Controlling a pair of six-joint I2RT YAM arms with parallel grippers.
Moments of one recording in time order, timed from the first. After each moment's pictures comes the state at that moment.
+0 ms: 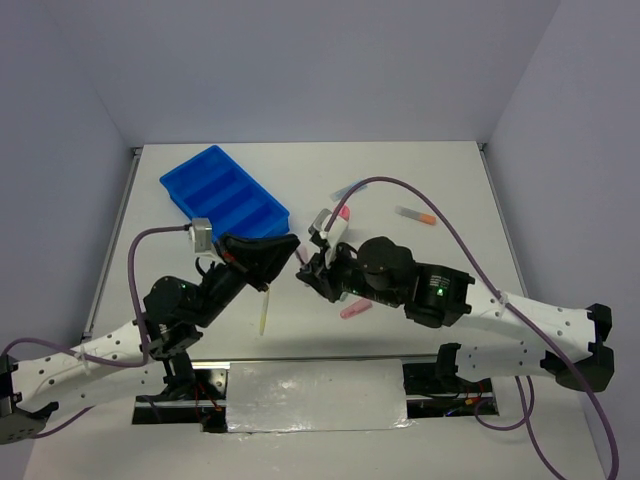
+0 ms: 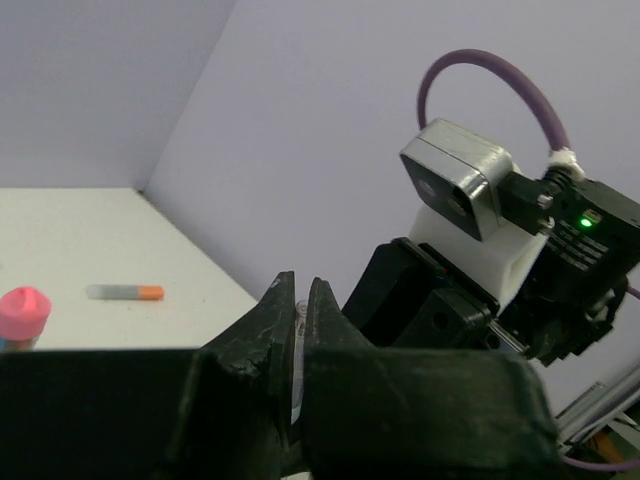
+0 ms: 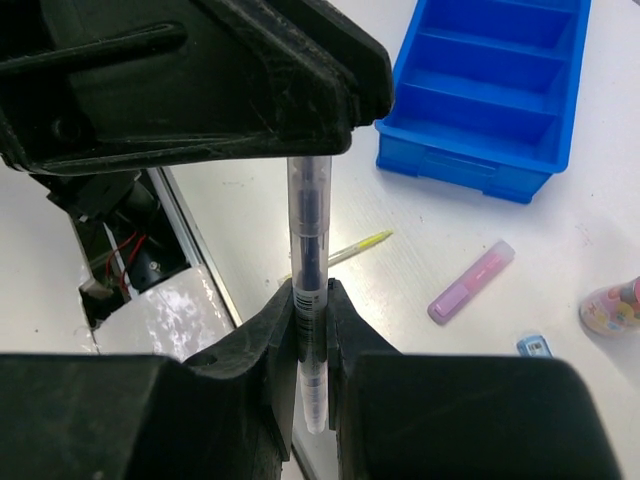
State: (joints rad) left arm -1.07 0.71 0.56 0.58 -0.23 -0.54; right arm 1.23 1.05 1.10 -0.32 0.17 0.12
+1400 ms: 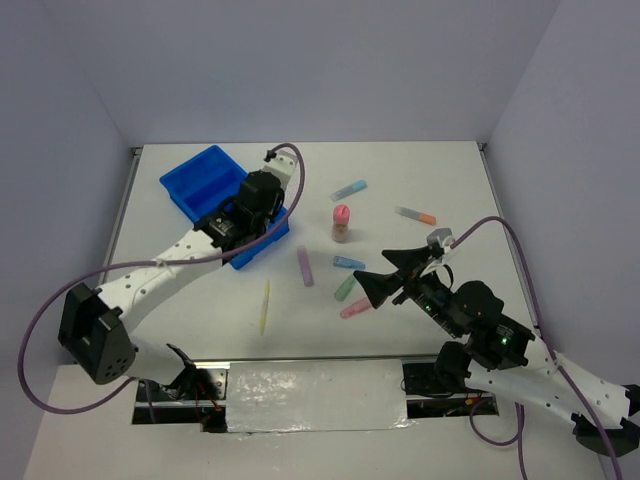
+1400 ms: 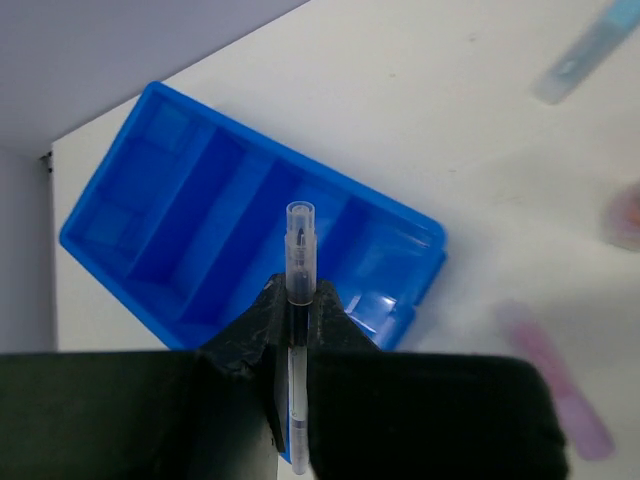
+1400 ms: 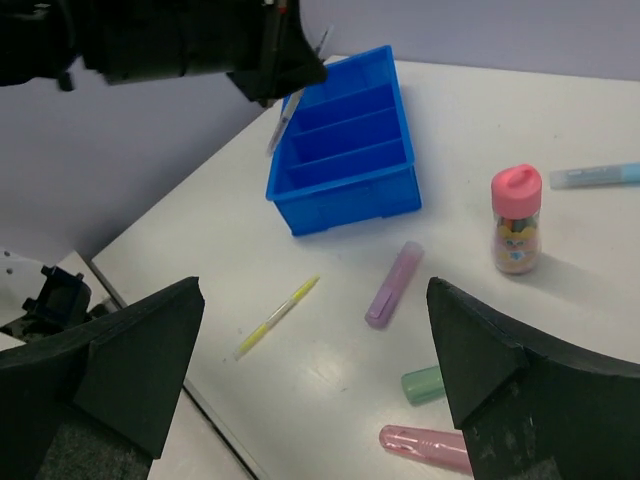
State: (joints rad) left arm -0.70 1.38 1.19 -0.28 -0.58 0.05; right arm 1.01 0.39 0.55 -0.10 0.30 0.31
